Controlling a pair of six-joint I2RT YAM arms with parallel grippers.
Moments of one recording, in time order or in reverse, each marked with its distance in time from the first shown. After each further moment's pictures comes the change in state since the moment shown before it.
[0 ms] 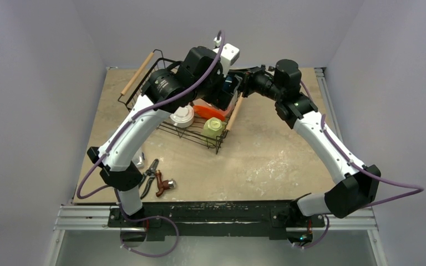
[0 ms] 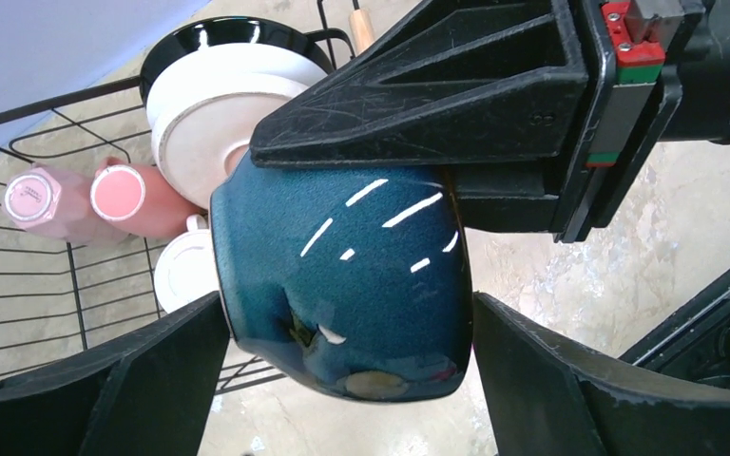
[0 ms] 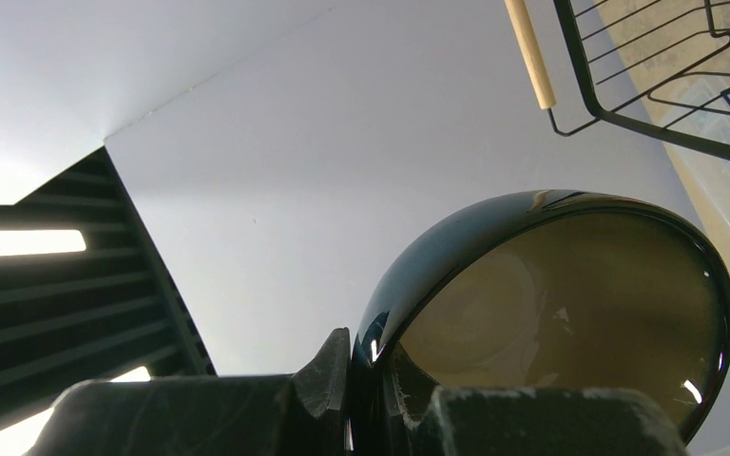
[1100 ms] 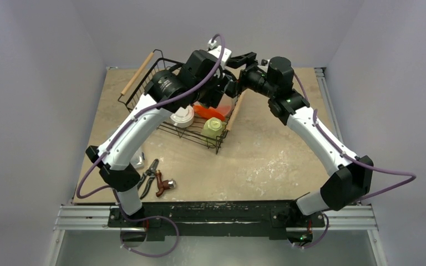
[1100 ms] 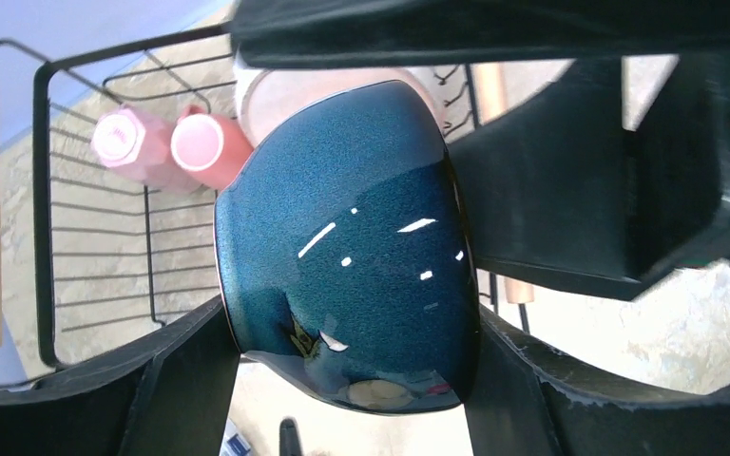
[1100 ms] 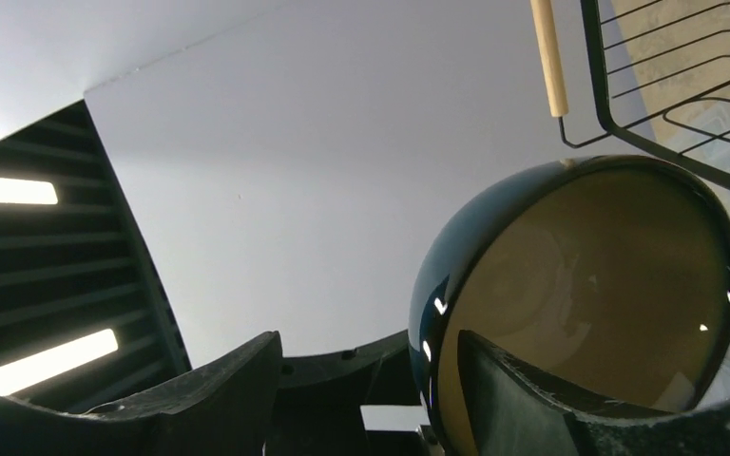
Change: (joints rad) left arm 0.014 -0.011 -0.085 -0.004 -0.160 0.015; right arm 0.029 0.069 0.023 0.105 -0.005 -0.064
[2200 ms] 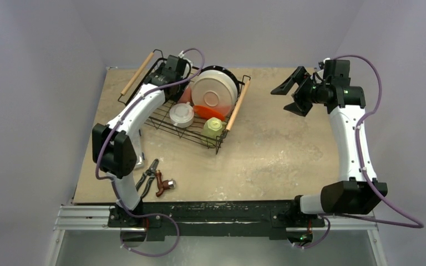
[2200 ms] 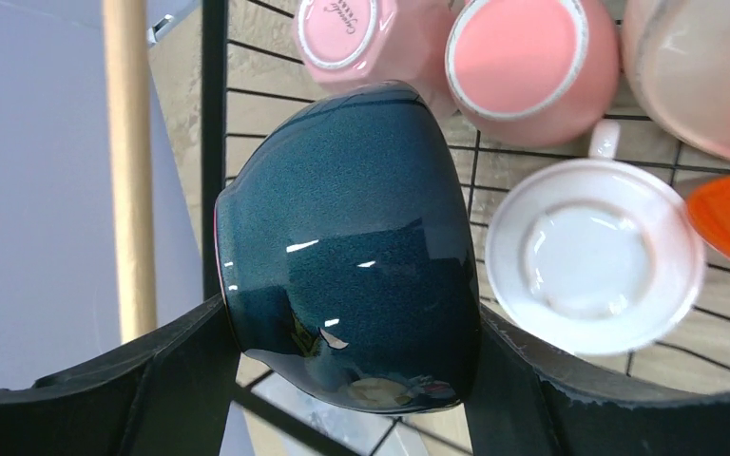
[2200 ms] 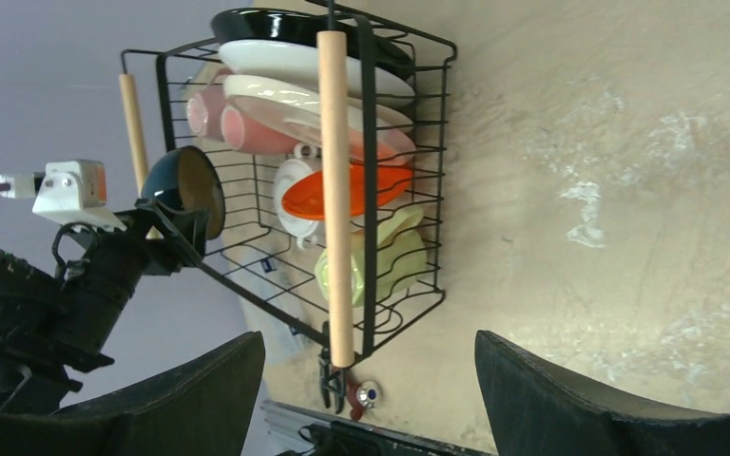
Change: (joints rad) left arm 0.450 0.018 -0.587 0.467 -0.129 0.354; right arm -0.501 -0.092 0.178 -0.985 -0.024 -1.158
